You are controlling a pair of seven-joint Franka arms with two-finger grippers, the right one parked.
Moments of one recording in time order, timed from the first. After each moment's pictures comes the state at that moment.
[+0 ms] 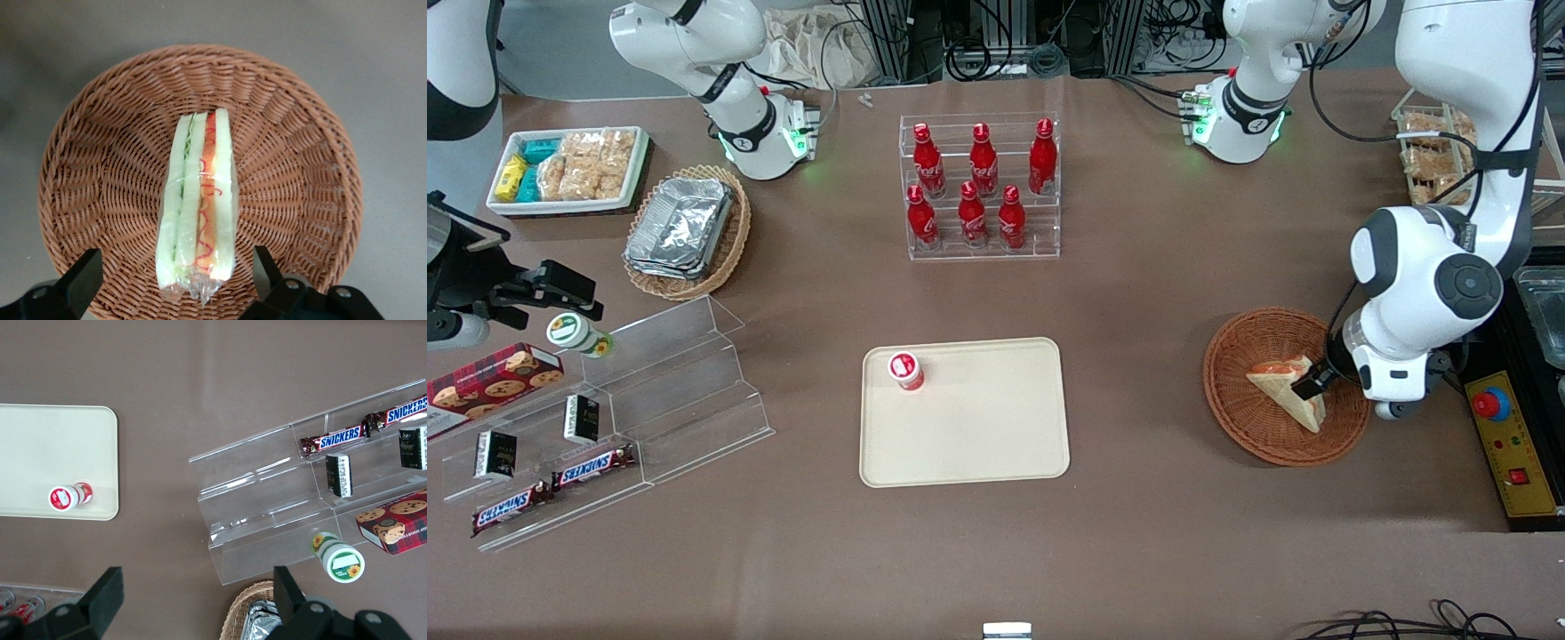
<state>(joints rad) -0.04 0.27 0.02 -2.07 0.00 2.35 -0.76</state>
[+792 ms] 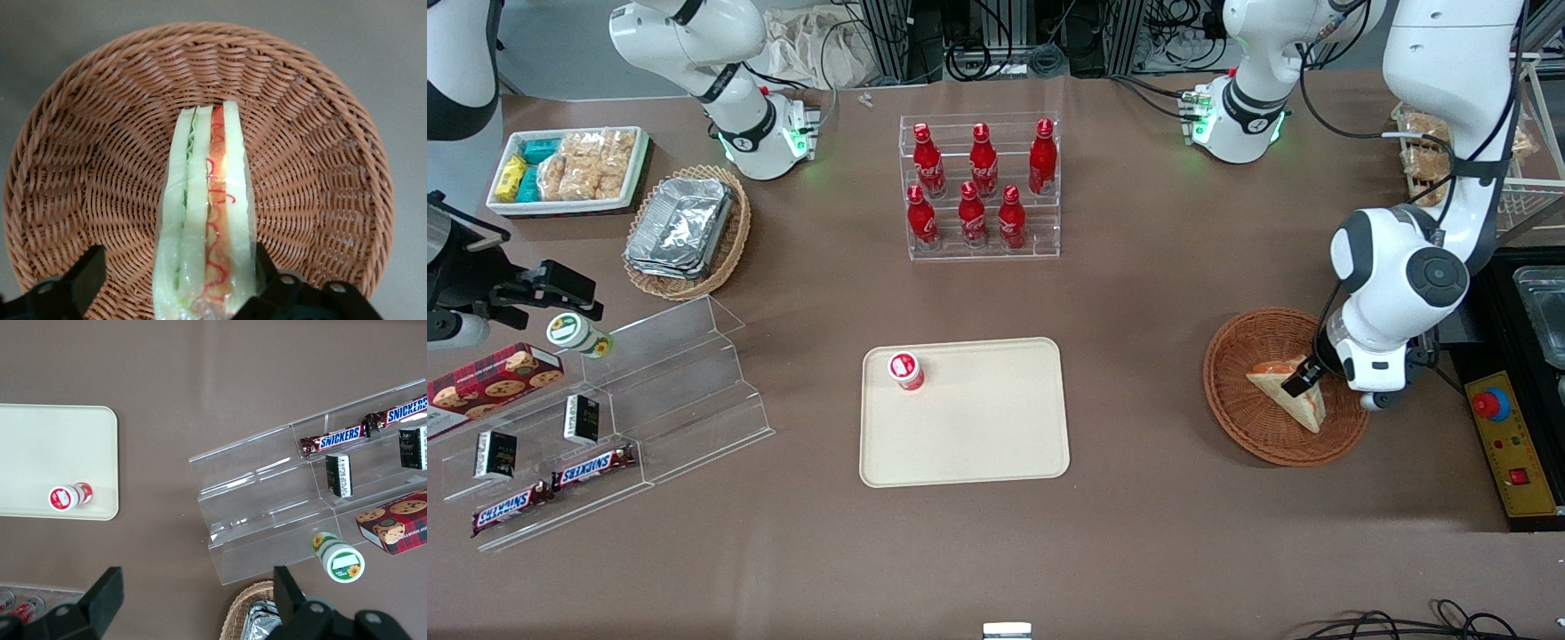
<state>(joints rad) -0.04 0.30 0.02 -2.17 -0.01 2.52 -0.76</state>
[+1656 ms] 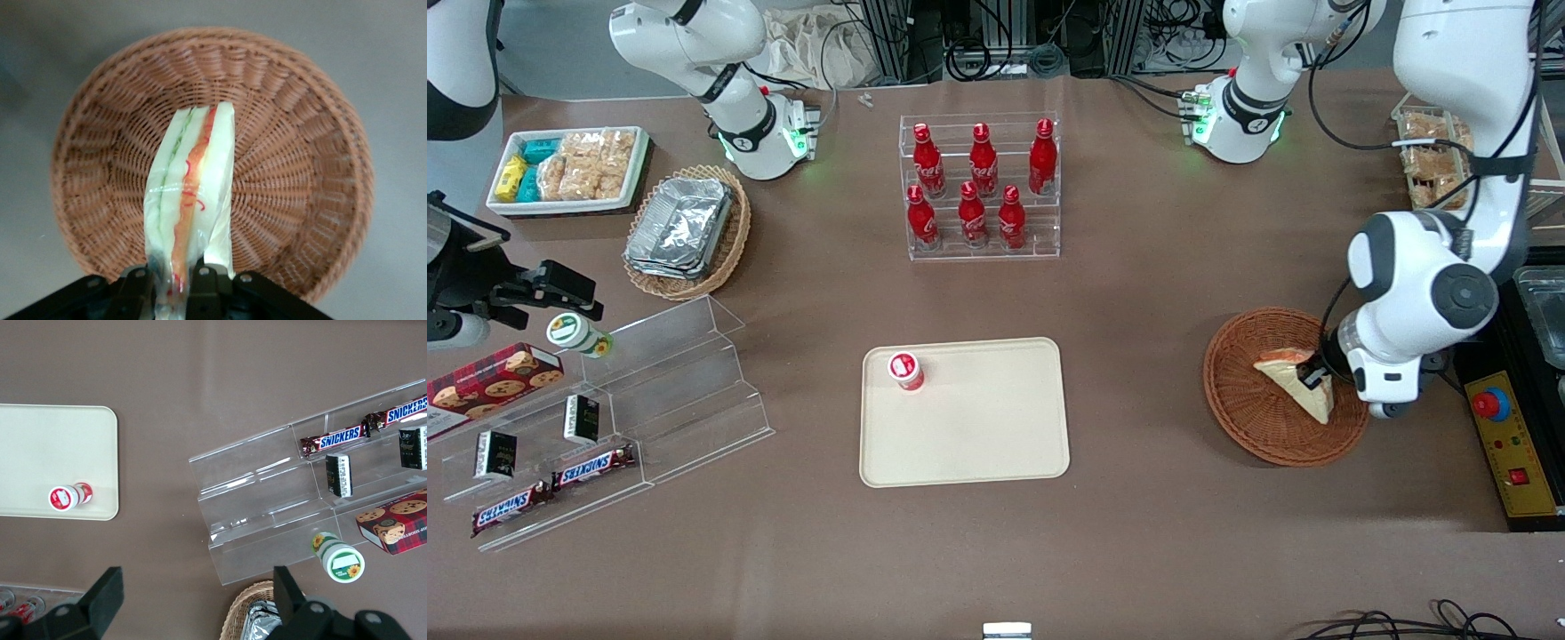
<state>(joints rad) -0.04 0.29 0.01 -1.95 -0.01 2.16 -0.77</state>
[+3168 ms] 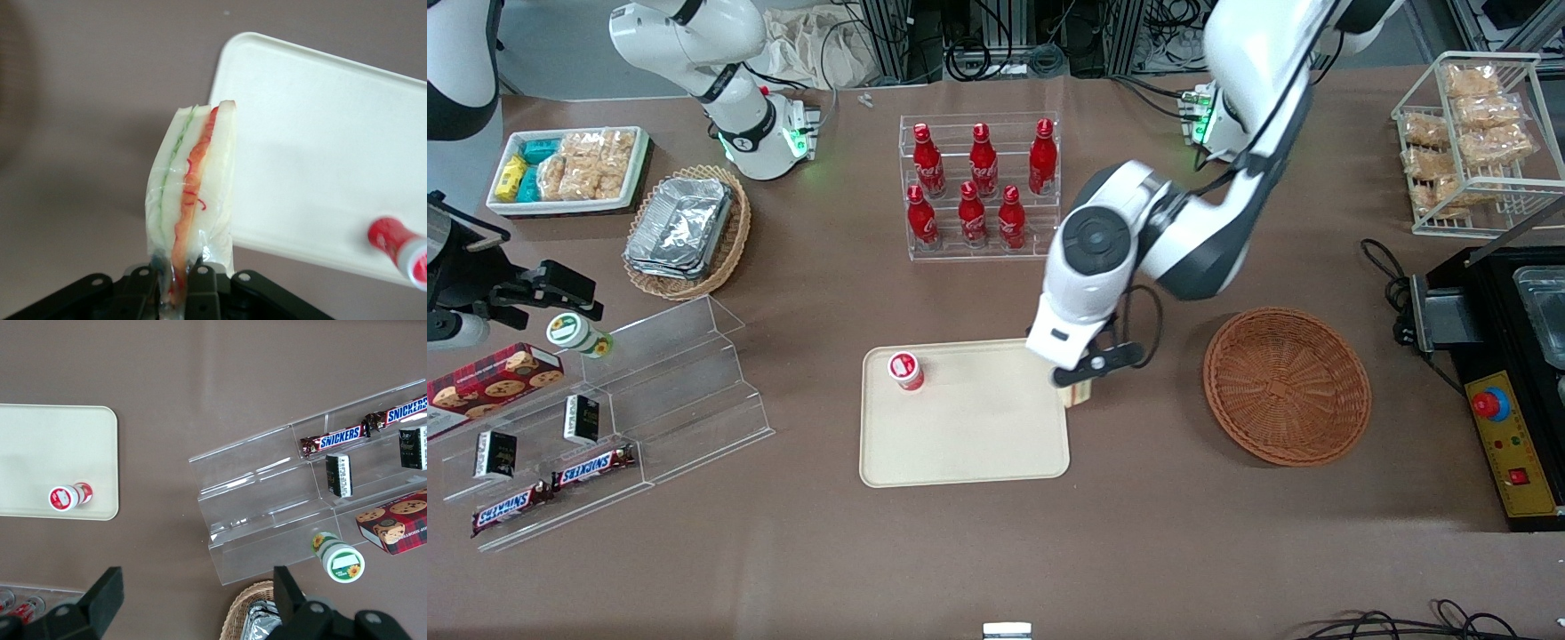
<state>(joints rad) -0.54 0.60 -0.17 -1.43 0.08 2.01 -1.01</state>
